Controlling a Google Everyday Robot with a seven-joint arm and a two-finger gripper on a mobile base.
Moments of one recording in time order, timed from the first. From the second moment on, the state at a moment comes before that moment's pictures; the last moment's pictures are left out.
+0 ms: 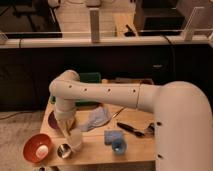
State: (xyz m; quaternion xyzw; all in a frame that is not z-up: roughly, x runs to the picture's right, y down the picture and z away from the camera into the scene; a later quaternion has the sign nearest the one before) arm -0.201 0.175 0.692 -0.15 -0.42 -0.74 0.51
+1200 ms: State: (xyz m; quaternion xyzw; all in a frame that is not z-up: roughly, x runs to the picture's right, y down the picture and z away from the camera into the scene) arm -0.136 0.201 0.675 -0.16 -0.43 -0.75 0.47
